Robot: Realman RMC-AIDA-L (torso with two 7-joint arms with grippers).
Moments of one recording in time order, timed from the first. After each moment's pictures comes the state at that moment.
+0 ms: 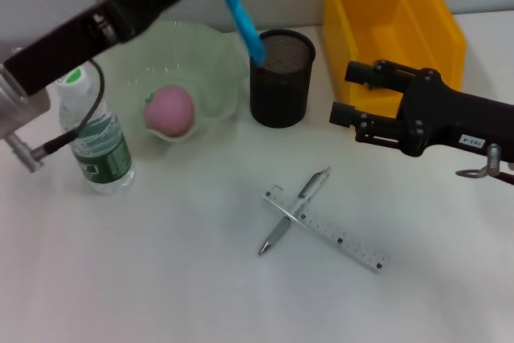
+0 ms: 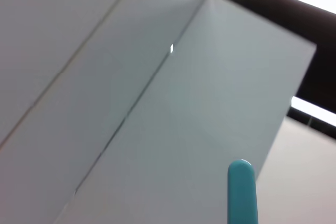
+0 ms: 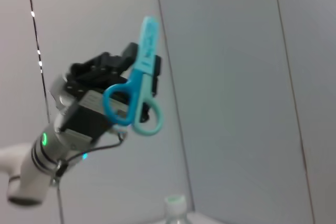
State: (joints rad) left arm -0.52 -2.07 1.18 0.66 1.02 1.62 -1.71; right arm 0.41 2.07 -0.78 -0.64 -1.58 -1.66 1.18
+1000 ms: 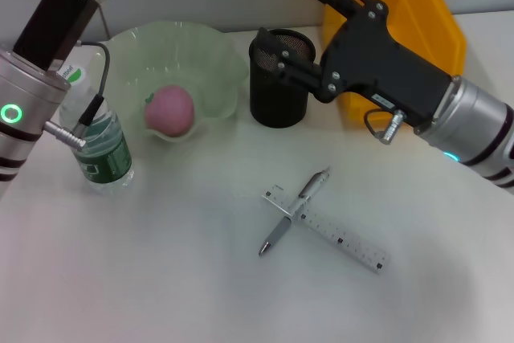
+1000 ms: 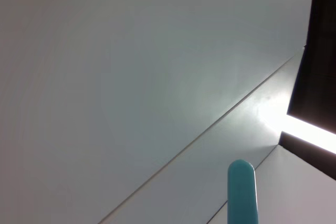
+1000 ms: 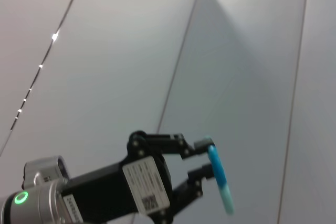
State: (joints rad) left arm -0.58 -2.08 1.77 0.35 0.04 1.51 -1.48; right arm 0.67 2.09 -0.77 -0.09 -1.26 -1.68 0.33
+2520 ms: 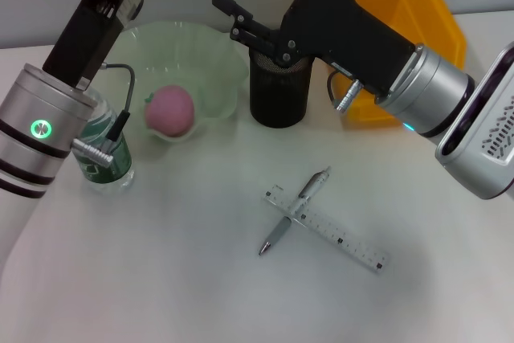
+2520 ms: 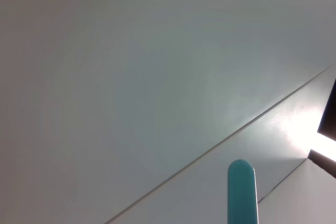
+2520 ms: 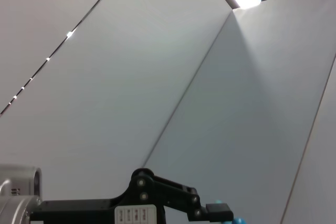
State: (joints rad) left arm -0.53 -2.08 2.06 0.44 -0.26 1.40 -1.42; right arm 0.80 2.09 -0.72 0.03 -1.23 -1.68 0.03
